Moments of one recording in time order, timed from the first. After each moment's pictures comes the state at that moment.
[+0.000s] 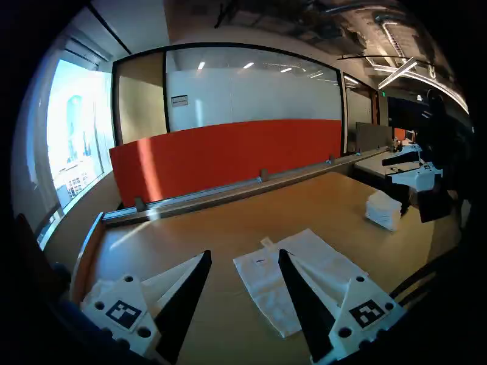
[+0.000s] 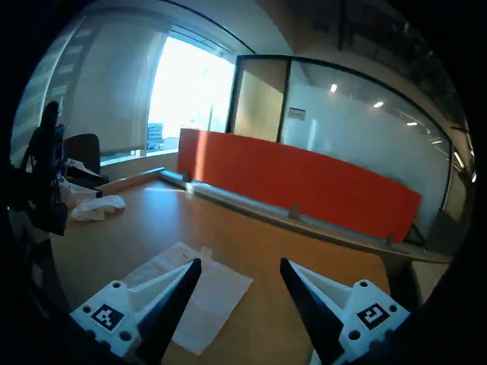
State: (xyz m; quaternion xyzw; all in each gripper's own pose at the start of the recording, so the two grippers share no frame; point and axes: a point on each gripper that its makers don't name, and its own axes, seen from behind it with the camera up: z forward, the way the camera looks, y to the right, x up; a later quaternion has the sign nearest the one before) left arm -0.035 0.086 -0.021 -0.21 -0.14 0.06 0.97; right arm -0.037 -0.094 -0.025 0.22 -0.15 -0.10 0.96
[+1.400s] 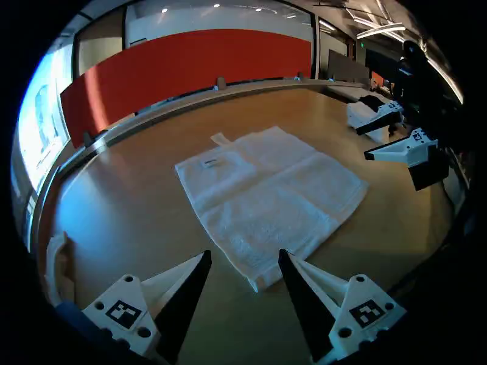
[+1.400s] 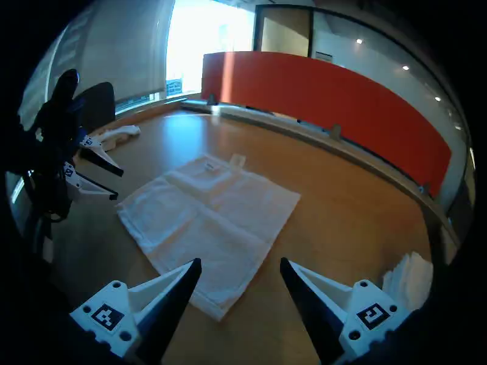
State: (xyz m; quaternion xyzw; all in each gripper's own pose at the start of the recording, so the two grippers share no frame) left arm -0.254 0.146 -0.052 -0.29 -0.31 0.12 0.90; right arm -0.255 -0.118 -0.056 0.27 -0.30 -0.12 0.91
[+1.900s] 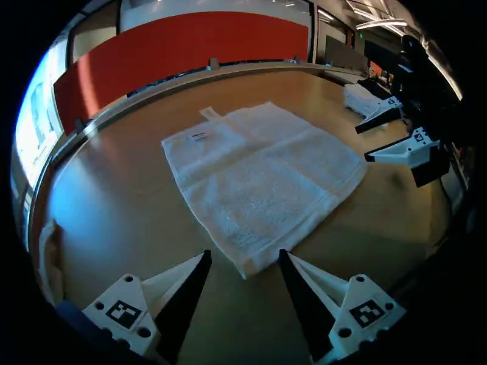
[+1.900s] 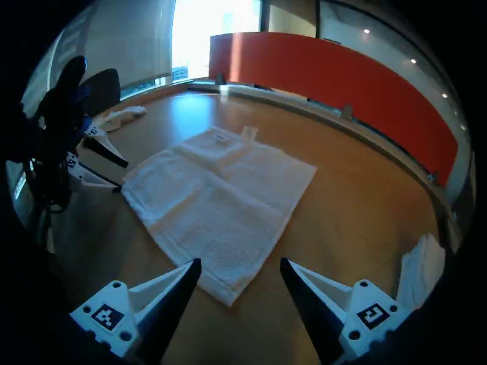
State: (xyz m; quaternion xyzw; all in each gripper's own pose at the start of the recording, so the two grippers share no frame) left arm -0.291 0.153 -0.069 -0.30 -0.35 0.13 0.88; right arm -0.299 -0.122 -0.079 0.29 -0.34 -0.13 0.89
